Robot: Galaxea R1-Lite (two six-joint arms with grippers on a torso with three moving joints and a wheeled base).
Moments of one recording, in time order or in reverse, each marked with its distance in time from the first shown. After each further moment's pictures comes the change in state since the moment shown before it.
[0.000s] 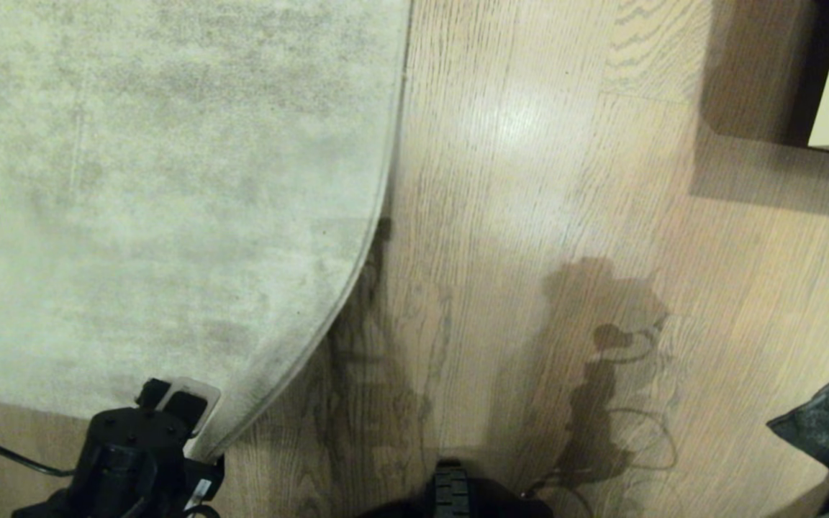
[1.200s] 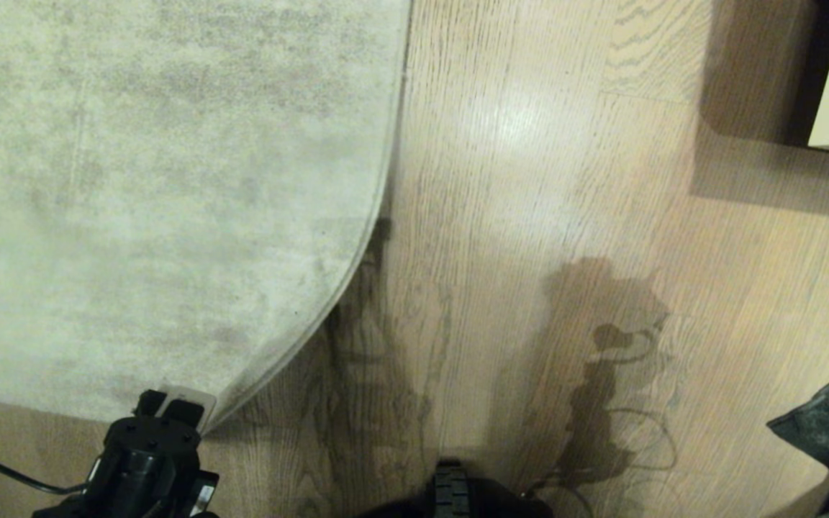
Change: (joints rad) left arm 0.003 0.062 0.014 -0.001 0.000 -0.124; right arm 0.000 0.000 0.000 0.000 0.000 0.000
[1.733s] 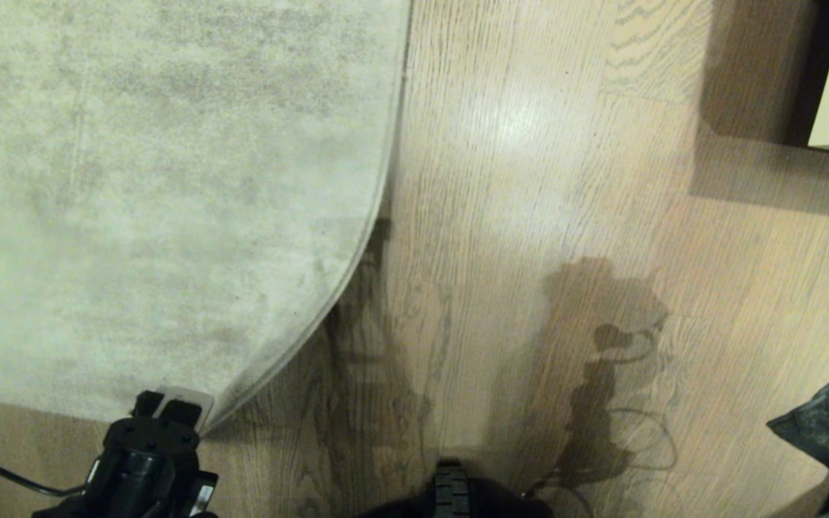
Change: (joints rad) left arm 0.004 0.001 0.003 0.000 0.000 -0.020; right arm 0.000 0.000 0.000 0.000 0.000 0.000
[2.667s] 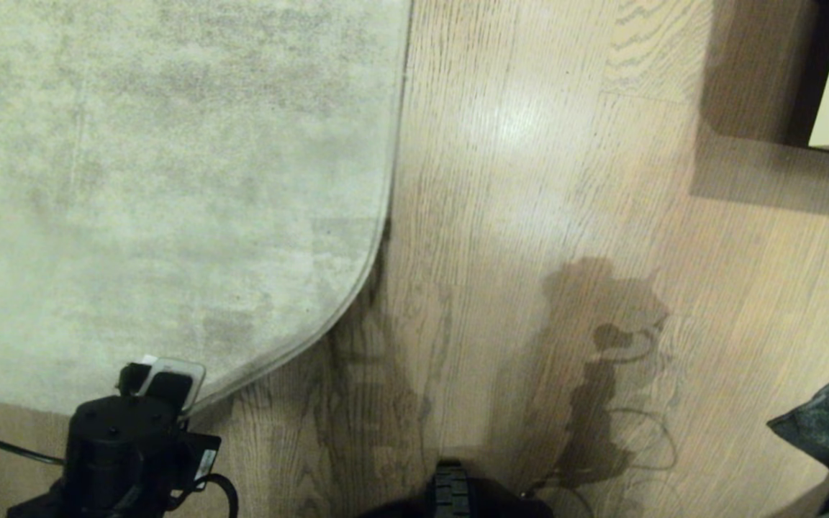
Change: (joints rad) left arm 0.007 -0.022 0.006 -0.254 0.000 0.100; right arm 0.000 0.000 0.000 0.000 0.000 0.000
